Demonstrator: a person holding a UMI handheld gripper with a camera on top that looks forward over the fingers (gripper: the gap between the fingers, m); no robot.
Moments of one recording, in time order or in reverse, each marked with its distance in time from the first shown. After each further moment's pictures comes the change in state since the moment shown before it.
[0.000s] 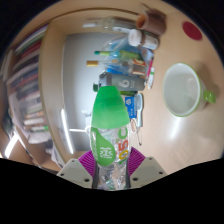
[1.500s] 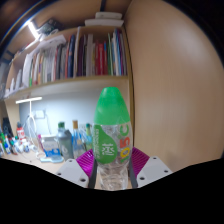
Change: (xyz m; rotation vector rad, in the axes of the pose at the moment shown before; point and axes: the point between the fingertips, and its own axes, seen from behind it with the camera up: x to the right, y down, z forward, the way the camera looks) arm -0.023 -0.343 -0.164 0.552 0.343 -1.456
